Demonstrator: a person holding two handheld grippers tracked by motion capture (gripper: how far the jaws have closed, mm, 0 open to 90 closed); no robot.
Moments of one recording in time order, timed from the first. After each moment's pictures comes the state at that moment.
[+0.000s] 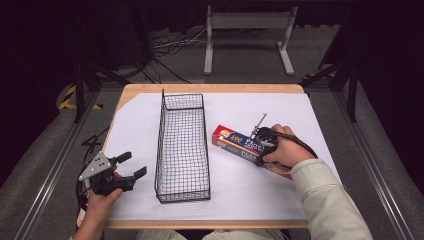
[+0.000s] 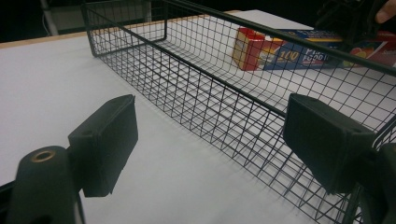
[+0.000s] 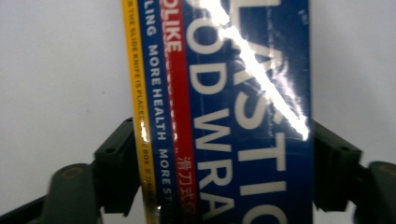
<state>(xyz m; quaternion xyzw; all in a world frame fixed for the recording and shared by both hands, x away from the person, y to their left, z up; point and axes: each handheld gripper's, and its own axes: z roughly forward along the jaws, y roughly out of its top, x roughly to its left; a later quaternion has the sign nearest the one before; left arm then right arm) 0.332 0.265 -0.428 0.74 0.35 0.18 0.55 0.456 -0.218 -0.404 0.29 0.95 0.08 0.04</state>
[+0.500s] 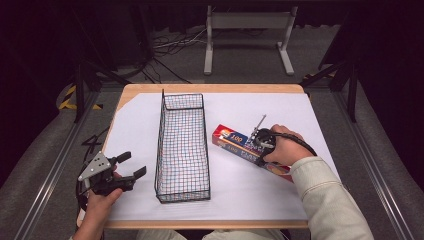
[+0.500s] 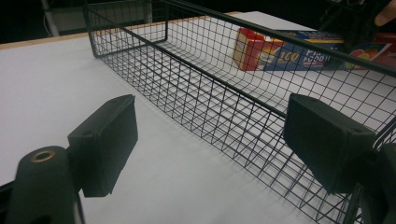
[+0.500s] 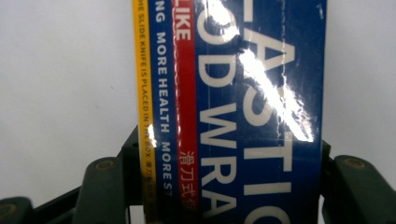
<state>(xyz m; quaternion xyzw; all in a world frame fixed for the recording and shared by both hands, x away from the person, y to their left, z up) 0.332 0.266 -0.428 0.74 0.35 0.18 0.55 0.453 -0.216 -0.402 0.30 0.95 0.08 0.04</state>
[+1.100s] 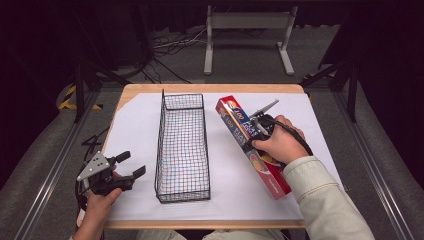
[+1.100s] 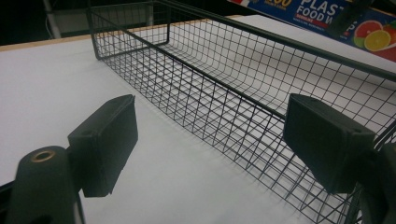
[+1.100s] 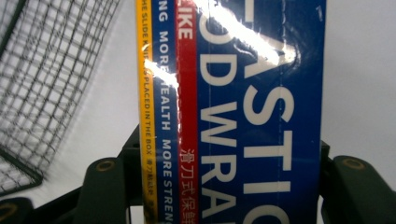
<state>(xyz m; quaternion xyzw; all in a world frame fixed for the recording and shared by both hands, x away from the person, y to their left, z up) 0.332 0.267 -0.428 0.73 0.35 0.18 0.56 0.441 -0.194 -0.348 0.51 0.84 0.20 0.03</state>
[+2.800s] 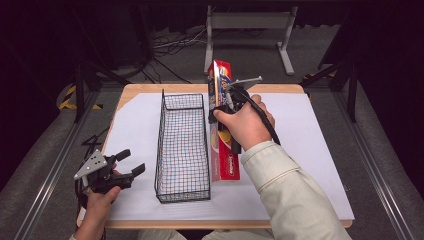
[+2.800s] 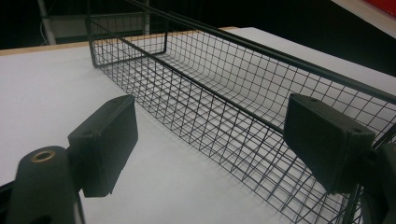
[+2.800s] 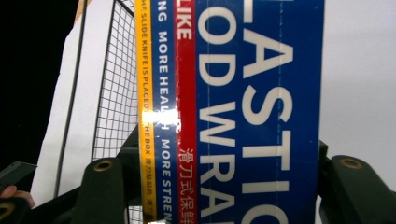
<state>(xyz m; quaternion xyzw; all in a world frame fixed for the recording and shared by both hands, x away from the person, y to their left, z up) 0.336 0.270 -0.427 0.72 0.35 0.17 0.58 0.440 -0.098 -0.268 0.67 0.68 0.29 0.05</state>
